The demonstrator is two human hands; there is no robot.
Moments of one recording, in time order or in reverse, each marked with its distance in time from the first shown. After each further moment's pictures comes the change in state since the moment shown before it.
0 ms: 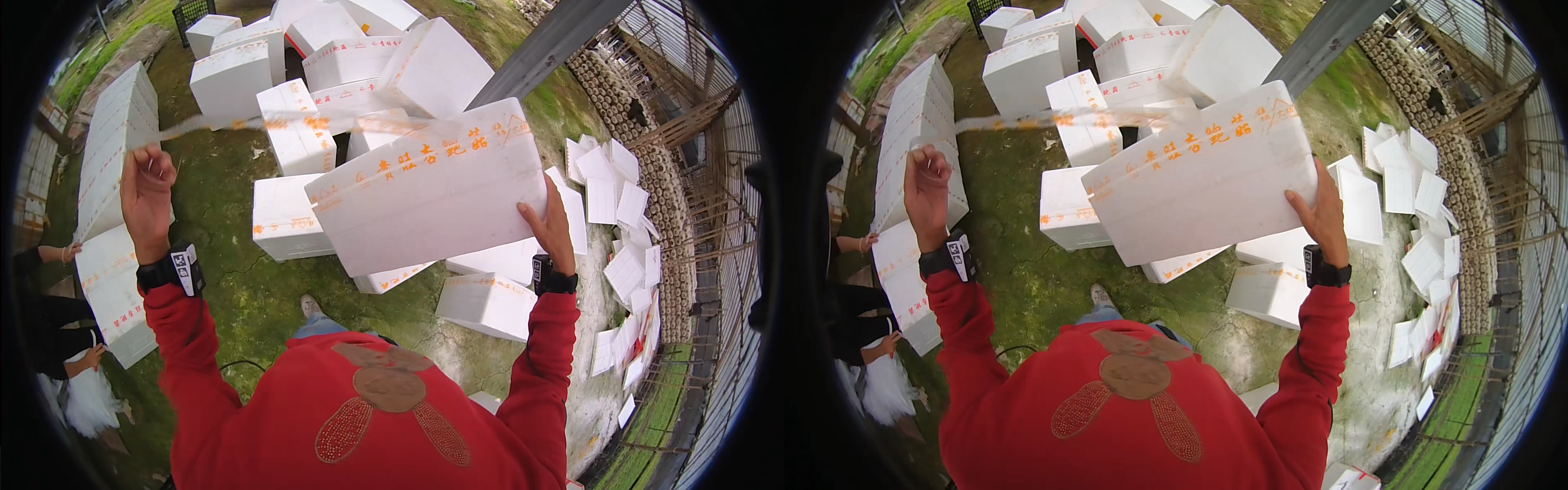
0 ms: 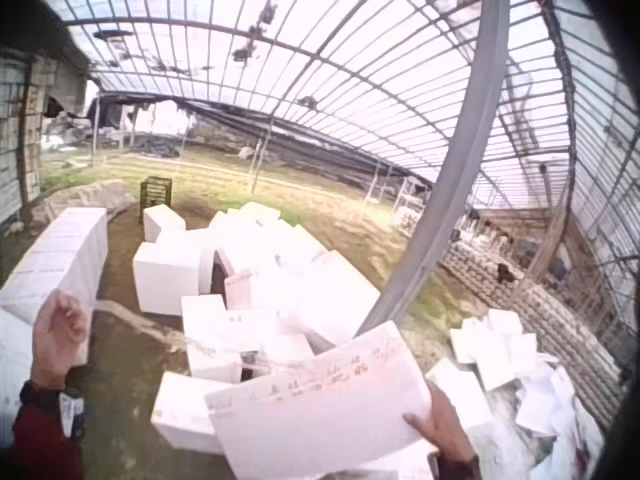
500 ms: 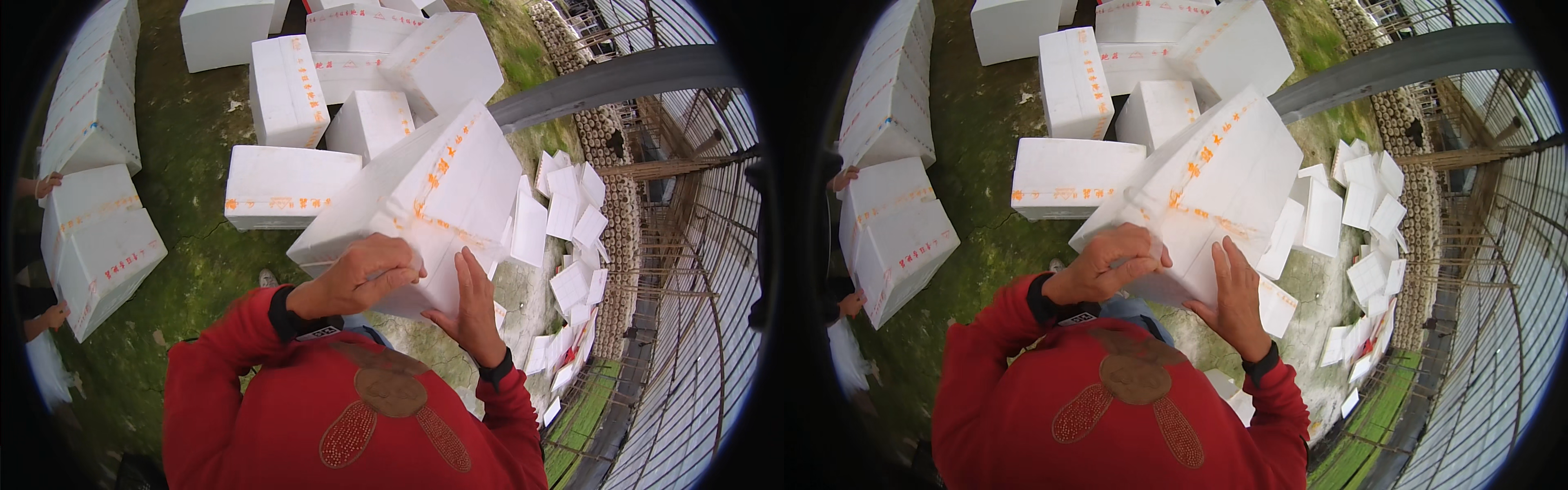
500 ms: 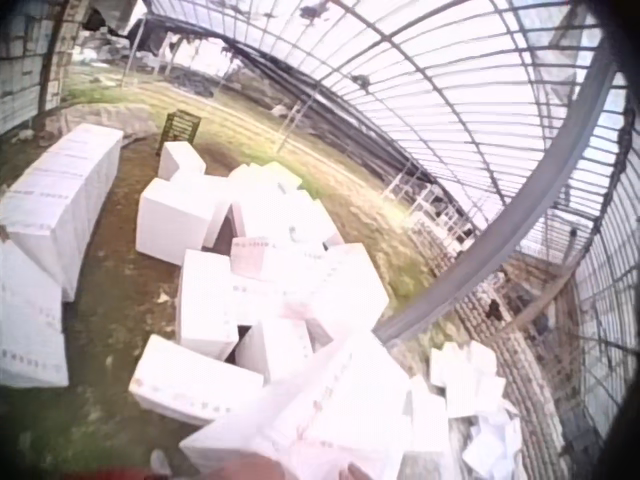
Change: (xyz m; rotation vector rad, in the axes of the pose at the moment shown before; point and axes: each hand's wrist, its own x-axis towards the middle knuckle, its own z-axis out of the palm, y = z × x) left_hand -0.068 -0.135 0.102 0.169 -0.707 -0.197; right_hand -0.035 -0.178 0.096 -0.165 -0.366 -0.214
